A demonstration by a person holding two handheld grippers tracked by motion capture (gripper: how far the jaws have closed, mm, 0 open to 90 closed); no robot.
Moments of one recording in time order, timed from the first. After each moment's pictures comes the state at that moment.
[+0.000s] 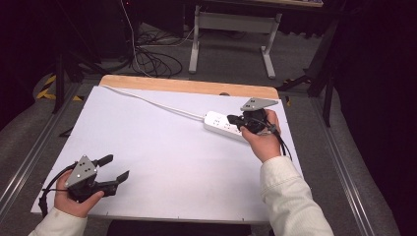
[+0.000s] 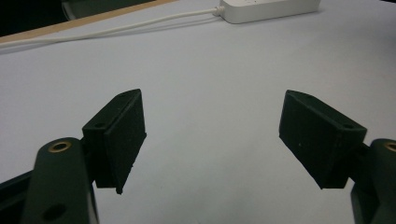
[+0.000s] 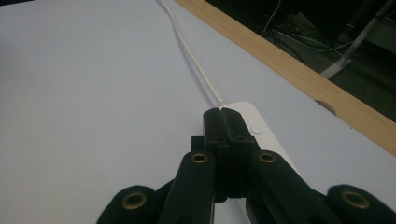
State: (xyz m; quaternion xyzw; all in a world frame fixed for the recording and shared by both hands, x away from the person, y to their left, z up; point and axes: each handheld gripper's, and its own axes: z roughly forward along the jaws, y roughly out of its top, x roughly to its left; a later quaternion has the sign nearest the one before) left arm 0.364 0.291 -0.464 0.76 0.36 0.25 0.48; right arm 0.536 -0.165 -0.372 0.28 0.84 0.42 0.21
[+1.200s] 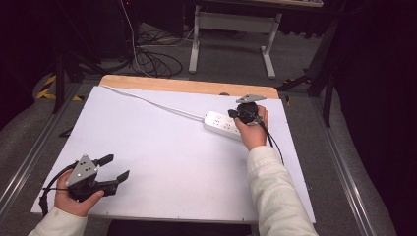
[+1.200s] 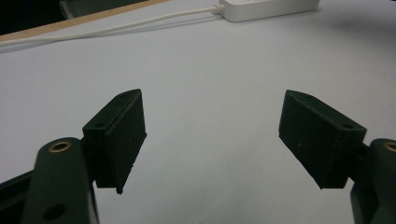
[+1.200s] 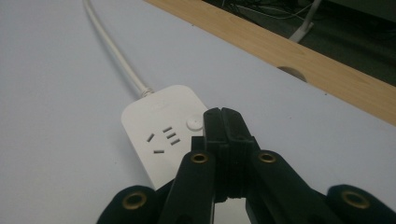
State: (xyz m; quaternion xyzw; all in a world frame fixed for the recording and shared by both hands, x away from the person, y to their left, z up) left arm 0.365 0.291 -0.465 0.76 0.36 0.24 0.48; right arm 0.603 -0.163 -0.429 0.38 0.81 0.39 0.23
